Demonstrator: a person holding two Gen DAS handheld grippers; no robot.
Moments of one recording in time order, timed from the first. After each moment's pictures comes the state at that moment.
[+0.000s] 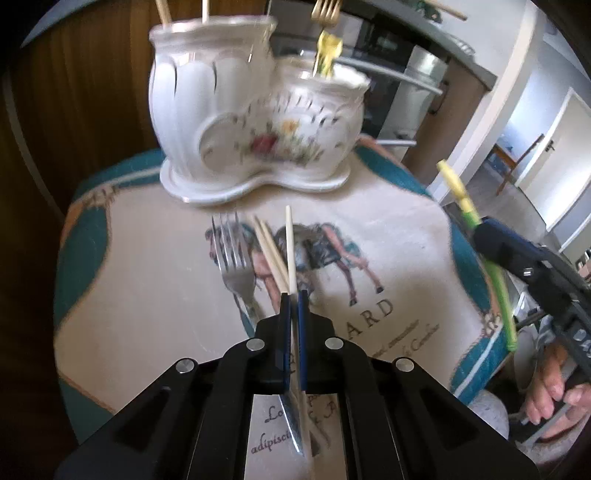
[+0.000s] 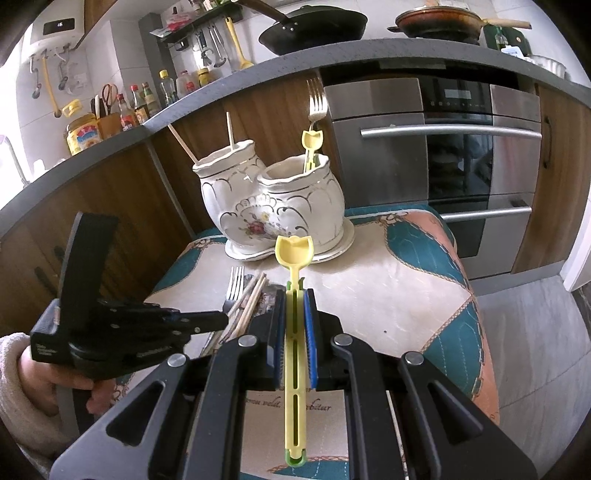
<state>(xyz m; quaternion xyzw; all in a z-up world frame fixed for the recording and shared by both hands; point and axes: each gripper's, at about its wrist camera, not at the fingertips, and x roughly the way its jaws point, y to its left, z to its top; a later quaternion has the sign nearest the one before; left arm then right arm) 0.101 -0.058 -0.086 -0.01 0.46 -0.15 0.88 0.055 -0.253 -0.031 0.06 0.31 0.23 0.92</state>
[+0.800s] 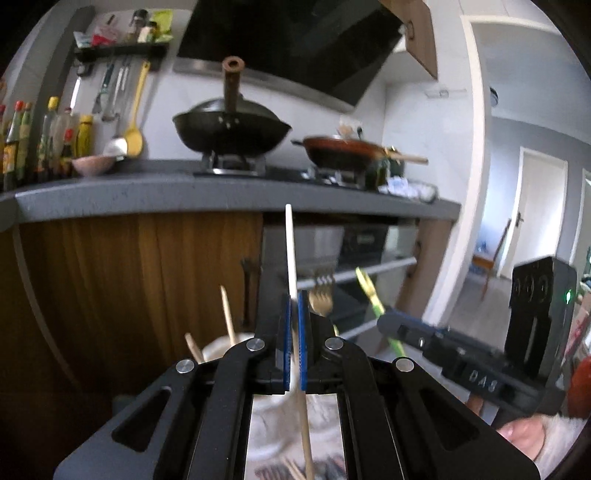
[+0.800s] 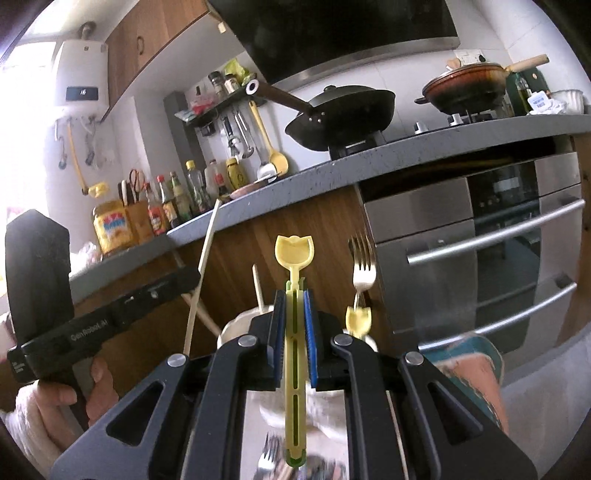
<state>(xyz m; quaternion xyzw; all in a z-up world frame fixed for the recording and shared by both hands) 0.156 -0.026 0.074 -0.04 0.15 -0.17 0.97 0.161 -0.230 0.051 0.14 0.16 0.30 0.93</state>
